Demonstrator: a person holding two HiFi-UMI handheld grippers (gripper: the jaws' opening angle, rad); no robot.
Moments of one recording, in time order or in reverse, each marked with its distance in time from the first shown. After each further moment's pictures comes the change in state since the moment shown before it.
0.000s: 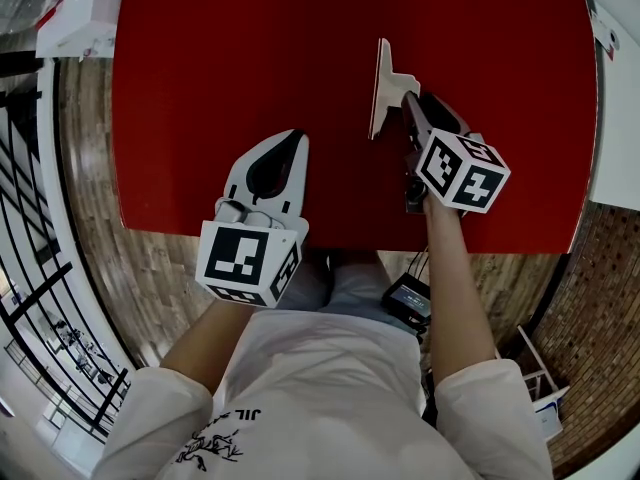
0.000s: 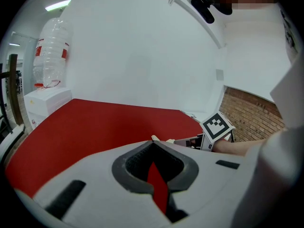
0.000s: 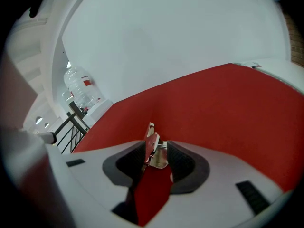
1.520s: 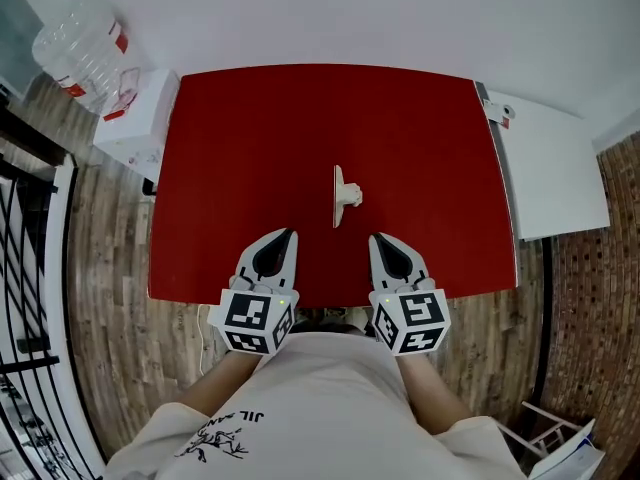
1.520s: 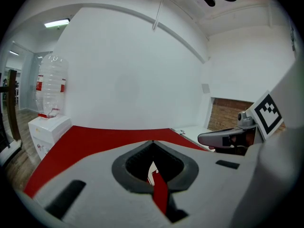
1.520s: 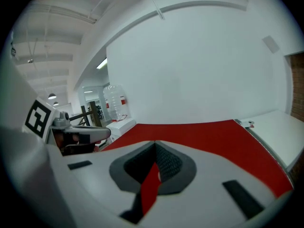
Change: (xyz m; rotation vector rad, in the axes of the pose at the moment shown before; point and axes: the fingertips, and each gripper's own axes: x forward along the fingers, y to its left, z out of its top) left arm -0.124 -0.080 0.093 0.087 -0.181 -0.035; right arm -0.260 0.134 0.053 -0.302 -0.292 0.034
